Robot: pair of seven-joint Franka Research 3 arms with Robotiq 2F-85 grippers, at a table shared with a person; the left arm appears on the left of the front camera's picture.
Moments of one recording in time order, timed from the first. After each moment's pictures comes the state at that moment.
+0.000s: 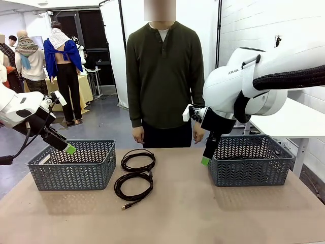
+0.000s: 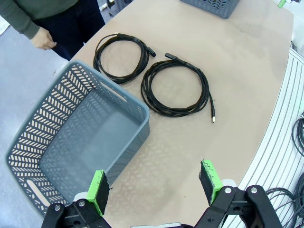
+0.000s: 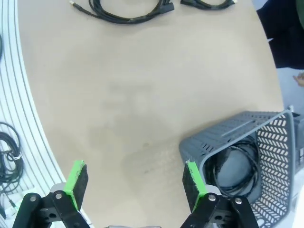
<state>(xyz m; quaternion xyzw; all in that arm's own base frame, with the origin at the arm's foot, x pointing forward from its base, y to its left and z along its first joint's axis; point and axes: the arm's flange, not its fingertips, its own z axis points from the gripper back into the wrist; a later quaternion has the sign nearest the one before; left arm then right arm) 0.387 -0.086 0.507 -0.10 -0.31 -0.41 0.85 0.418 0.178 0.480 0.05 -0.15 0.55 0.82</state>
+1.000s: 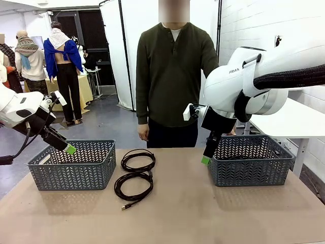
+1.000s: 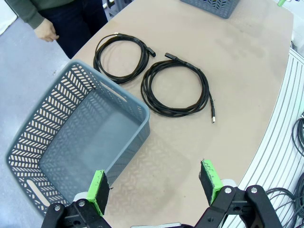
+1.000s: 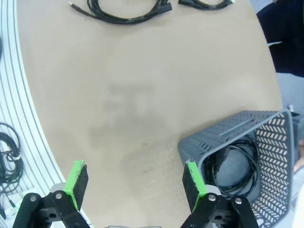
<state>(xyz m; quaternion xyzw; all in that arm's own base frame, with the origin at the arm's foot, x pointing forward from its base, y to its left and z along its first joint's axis) 0.387 -0.086 0.507 -0.10 -0.31 -0.41 0.85 0.419 0.177 0.481 0.05 -0.15 0.55 0.82</state>
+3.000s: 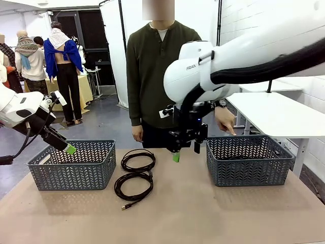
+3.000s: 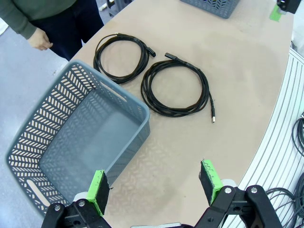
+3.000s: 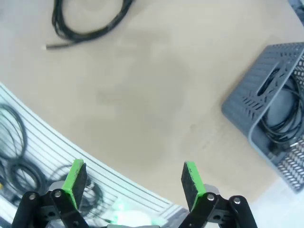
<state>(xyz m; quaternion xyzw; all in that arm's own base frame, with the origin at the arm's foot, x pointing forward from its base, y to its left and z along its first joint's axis) 0.387 -0.086 0.507 -0.10 -0.31 -0.41 0.85 0.435 0.283 0.489 0.03 -0.02 0.28 0.96</state>
